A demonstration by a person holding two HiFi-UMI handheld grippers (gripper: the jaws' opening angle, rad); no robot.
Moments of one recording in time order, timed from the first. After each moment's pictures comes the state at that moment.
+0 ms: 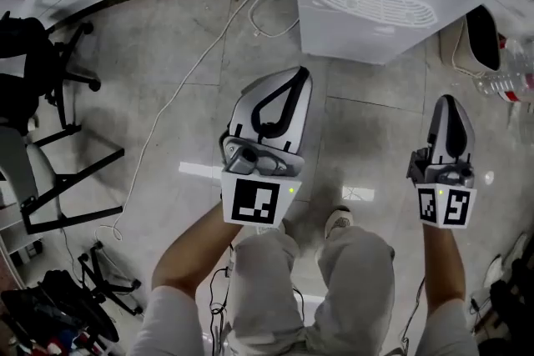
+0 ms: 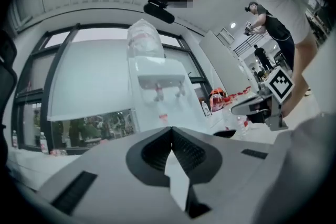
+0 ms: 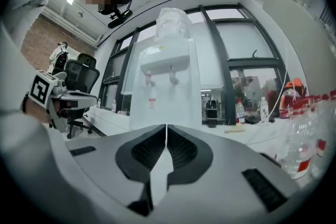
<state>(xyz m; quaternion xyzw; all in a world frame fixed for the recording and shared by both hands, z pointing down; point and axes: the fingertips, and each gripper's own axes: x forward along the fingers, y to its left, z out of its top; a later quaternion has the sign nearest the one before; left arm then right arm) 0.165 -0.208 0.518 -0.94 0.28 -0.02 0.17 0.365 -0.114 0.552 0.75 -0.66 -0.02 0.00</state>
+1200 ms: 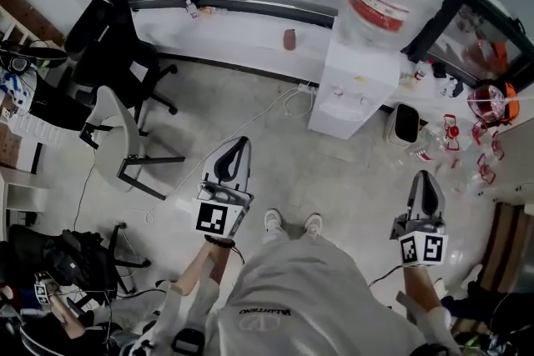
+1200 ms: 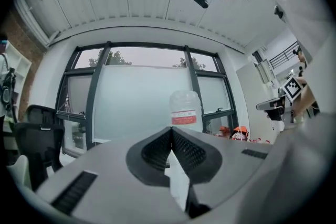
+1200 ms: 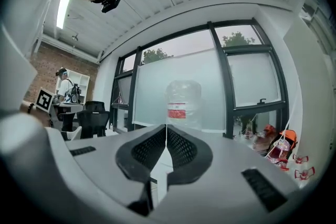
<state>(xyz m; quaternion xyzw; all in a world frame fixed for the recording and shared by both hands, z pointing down) -0.060 -0.056 -0.080 -0.90 0.42 0.02 0.06 0.291 0.086 -0.066 0.72 -0.69 0.01 0.00</state>
